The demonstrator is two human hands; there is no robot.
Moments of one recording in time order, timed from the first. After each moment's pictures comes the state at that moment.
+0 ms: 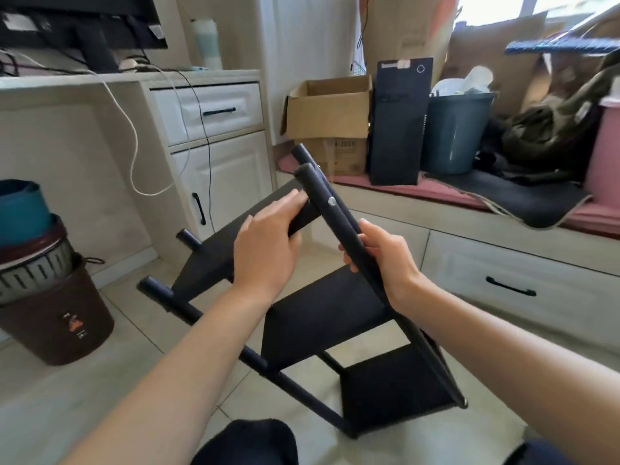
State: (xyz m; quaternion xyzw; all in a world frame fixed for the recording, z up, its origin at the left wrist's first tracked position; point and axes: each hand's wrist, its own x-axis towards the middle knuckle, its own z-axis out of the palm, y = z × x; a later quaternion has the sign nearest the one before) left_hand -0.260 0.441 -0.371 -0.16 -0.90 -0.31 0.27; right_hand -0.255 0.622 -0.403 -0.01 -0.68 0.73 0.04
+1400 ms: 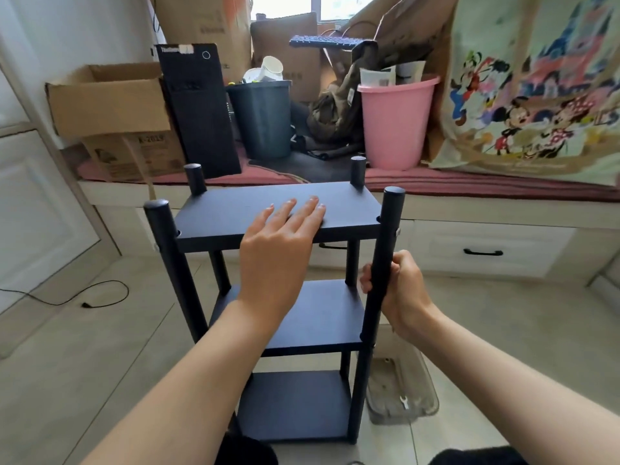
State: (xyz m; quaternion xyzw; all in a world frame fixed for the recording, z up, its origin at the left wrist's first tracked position) left_hand -0.194 0.712 -0.420 -0.41 -0.76 -0.18 0.46; right_hand -0.095 0.867 -0.462 -0.19 -0.53 0.80 0.23
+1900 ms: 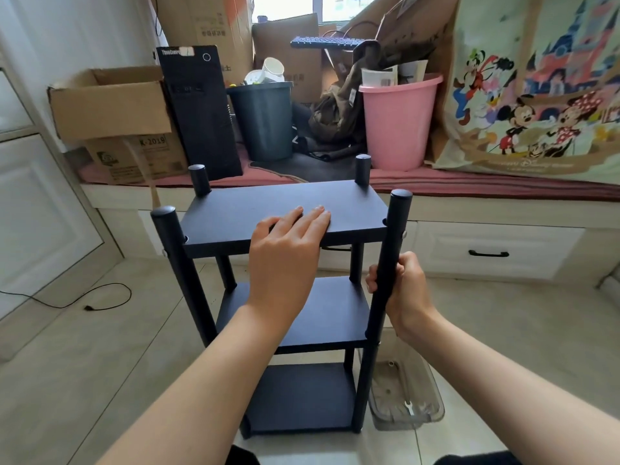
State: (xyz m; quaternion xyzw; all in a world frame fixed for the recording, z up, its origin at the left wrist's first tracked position) left_hand -0.192 0.725 -0.428 -0.40 -0.76 -0.20 0.47; right_hand -0.098 0.874 -0.468 -0.21 -0.51 0.79 0.27
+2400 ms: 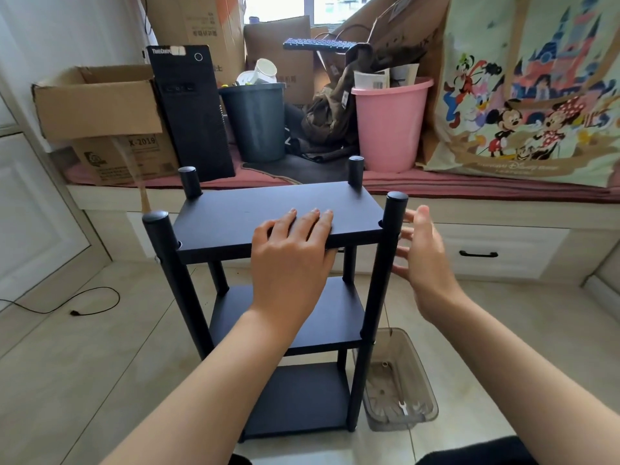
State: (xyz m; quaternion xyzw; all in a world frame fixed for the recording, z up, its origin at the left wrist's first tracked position) left_hand -0.177 0.726 -0.422 -0.38 -0.82 -0.16 0.40; right_hand -0.085 0.880 -0.419 -0.22 -0.66 0.62 0.36
